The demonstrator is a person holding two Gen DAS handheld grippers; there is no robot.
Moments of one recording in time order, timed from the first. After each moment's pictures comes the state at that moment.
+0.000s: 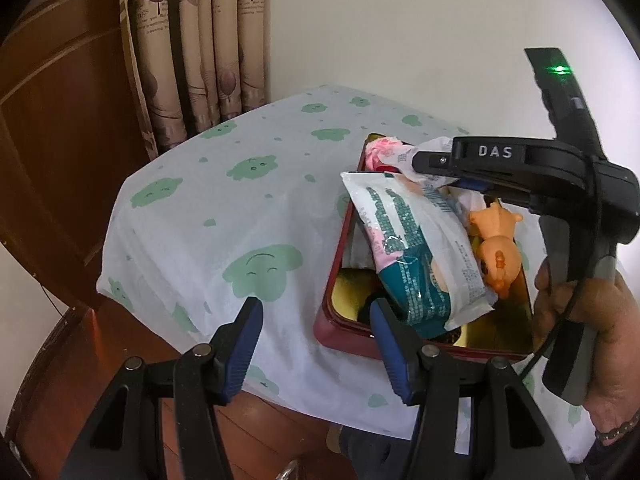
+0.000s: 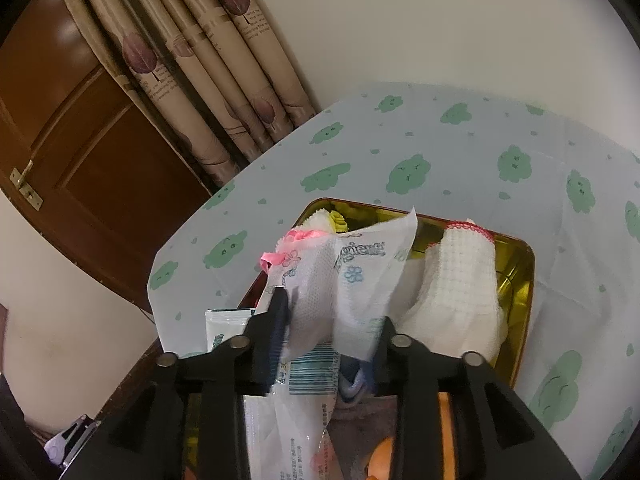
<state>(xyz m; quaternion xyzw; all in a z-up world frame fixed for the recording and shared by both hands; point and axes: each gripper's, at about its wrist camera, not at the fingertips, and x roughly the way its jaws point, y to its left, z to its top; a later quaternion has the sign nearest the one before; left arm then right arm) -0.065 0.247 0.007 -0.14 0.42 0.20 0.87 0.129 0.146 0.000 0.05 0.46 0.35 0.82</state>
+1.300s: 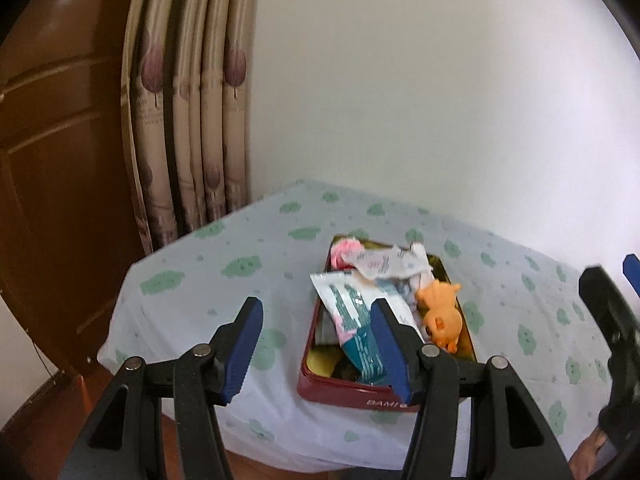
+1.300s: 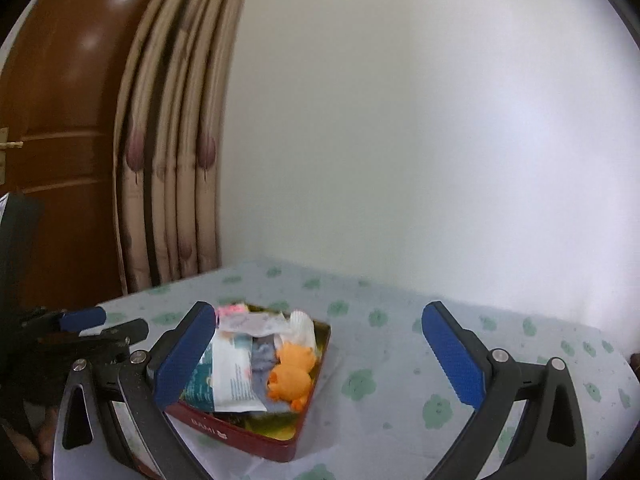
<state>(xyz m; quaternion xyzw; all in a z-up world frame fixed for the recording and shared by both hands) -0.106 0.227 0.071 -0.10 0.26 0.18 0.94 -0.105 0.059 0.094 -0.05 0.11 0.12 0.98</state>
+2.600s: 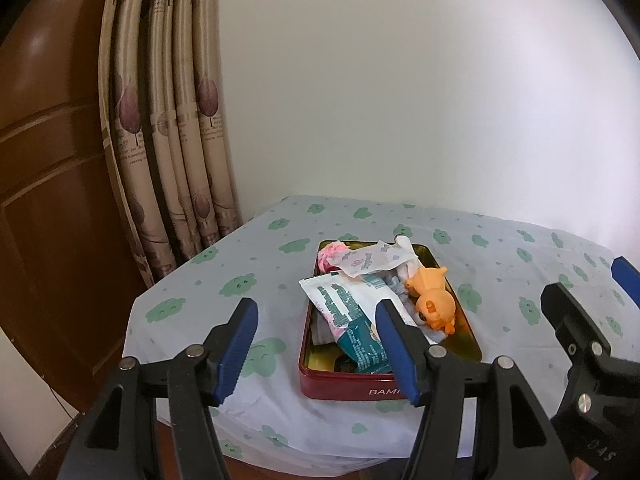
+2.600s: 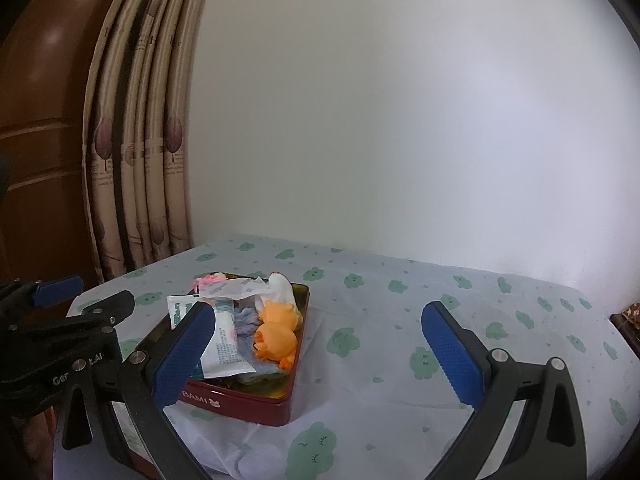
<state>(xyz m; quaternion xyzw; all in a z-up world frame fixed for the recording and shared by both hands) -0.118 0.205 0.068 -0.02 0.26 0.15 0.96 -0.116 0.056 0.071 -0.03 0.16 0.07 0.98</state>
